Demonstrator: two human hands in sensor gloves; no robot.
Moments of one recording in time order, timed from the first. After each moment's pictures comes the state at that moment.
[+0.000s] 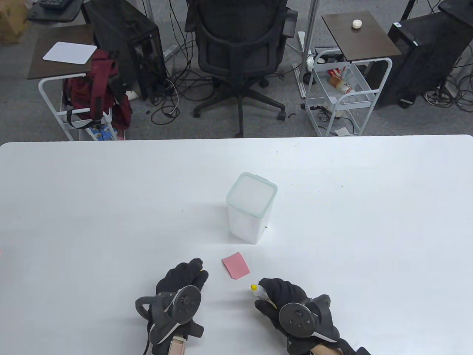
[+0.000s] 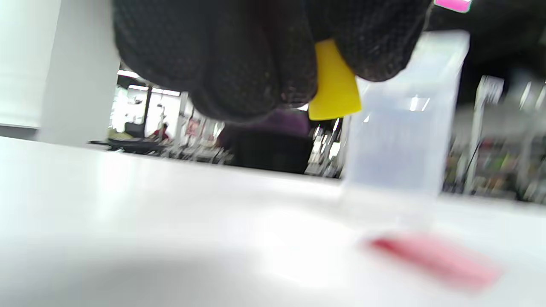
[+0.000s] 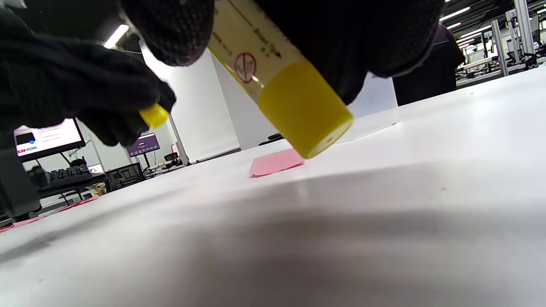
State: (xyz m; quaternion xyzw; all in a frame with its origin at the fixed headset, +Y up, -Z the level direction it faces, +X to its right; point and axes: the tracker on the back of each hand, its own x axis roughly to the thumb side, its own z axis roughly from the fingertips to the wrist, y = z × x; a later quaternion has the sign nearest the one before) left_hand -0.167 -0.722 -0.210 0.10 -0.02 0.03 0.99; right_hand 0.105 -0.741 -0.185 0.24 -0.05 0.95 0.20
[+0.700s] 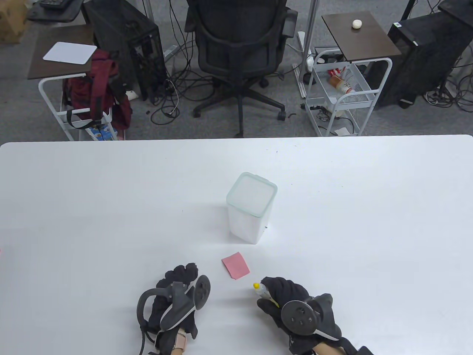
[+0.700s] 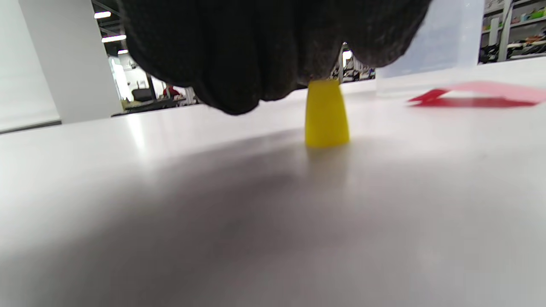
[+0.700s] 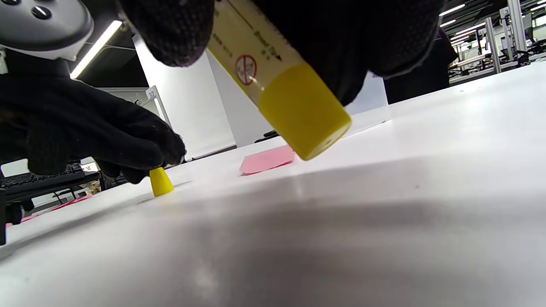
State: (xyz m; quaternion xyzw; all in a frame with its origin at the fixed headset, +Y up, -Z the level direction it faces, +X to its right) left_hand -0.151 -0.739 -0.221 0.00 -0.02 -0.08 1.00; right_hand 0.111 -0.742 -0.188 0.23 -0.05 0.95 0.21
